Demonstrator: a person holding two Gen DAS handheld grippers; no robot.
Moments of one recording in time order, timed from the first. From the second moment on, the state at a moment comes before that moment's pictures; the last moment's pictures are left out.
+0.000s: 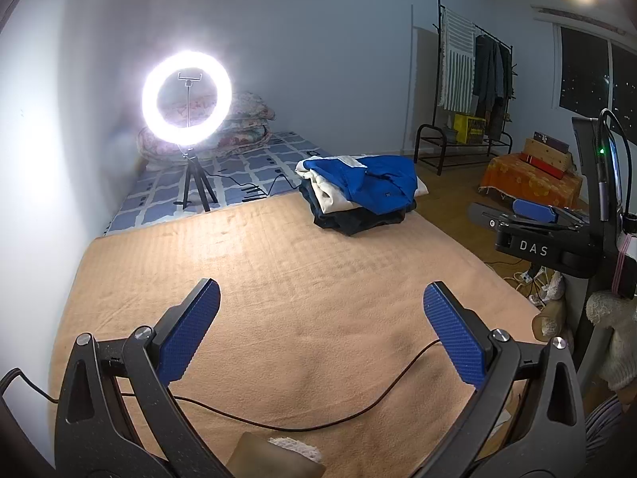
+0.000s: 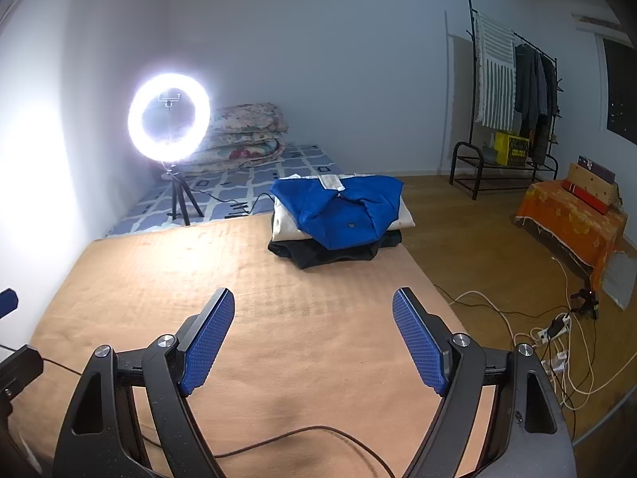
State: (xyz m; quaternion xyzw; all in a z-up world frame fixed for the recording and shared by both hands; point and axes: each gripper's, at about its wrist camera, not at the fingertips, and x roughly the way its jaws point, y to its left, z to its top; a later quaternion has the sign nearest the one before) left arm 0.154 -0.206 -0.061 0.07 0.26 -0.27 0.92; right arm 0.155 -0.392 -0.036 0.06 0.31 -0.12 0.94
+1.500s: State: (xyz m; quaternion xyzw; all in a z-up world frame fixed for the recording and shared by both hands) left arm 0.152 -0.207 -0.061 0.07 0.26 -0.27 0.92; right arm 0.154 -0.394 -0.038 0.07 0.31 -0.13 0.94
